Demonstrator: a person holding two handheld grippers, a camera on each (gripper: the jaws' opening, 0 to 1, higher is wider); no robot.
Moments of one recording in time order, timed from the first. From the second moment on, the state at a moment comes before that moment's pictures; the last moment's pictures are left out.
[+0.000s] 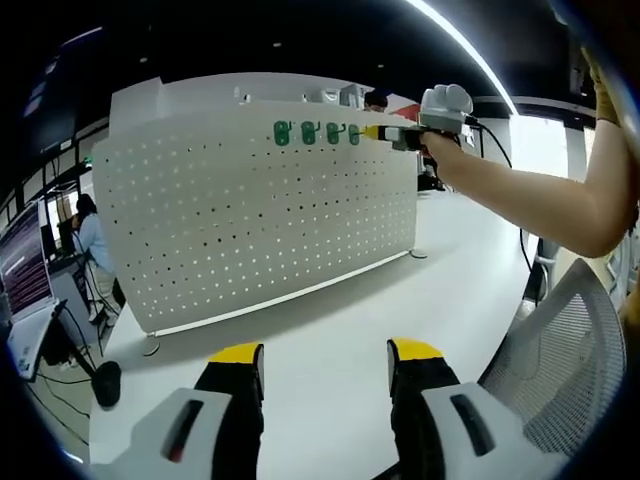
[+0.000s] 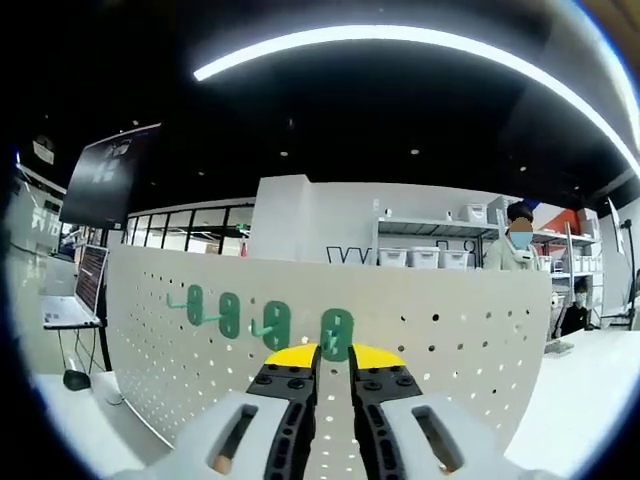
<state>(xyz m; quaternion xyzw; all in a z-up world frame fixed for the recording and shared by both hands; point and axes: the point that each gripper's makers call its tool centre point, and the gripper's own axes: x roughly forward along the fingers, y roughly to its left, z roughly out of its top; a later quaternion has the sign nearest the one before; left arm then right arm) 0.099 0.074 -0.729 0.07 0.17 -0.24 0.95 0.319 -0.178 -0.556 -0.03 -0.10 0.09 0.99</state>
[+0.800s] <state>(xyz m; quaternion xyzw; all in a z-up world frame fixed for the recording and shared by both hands) 0.085 0.064 -0.715 0.08 0.15 -0.25 0.95 0.255 -0.175 -0.569 0.01 -0.08 0.14 0.99</state>
